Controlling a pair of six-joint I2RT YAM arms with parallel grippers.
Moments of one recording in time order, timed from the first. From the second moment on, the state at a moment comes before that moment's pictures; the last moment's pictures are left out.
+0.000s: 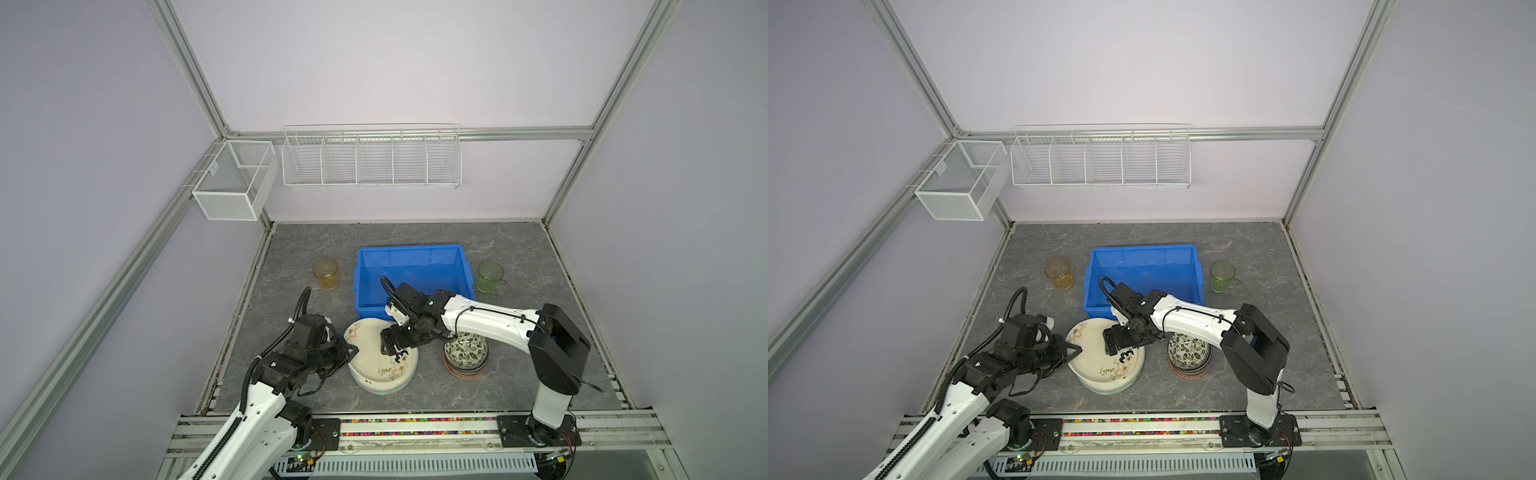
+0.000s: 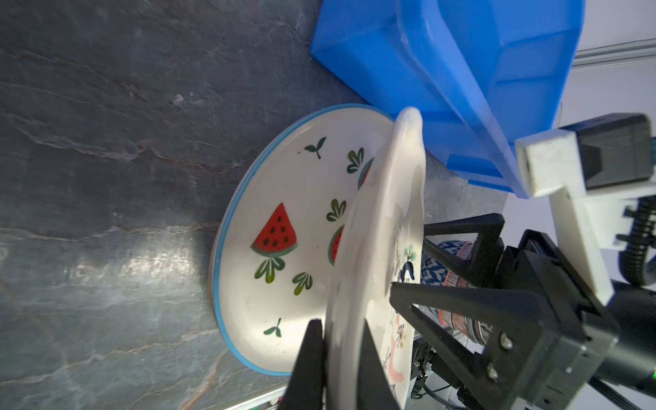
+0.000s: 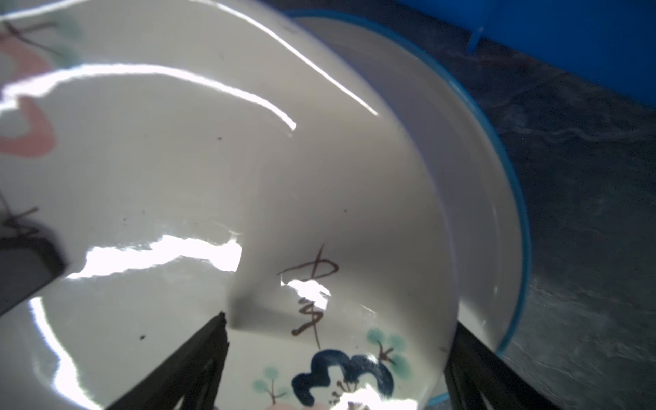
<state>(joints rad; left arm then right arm) -0.44 0.66 0.50 -0.70 0.37 -0.98 0.98 1.81 1.33 -0.72 -0.28 0.57</state>
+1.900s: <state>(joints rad) -0.35 0.87 0.53 -0.05 0.81 -1.07 0.54 1.33 1.18 -0.69 -0.77 0.62</state>
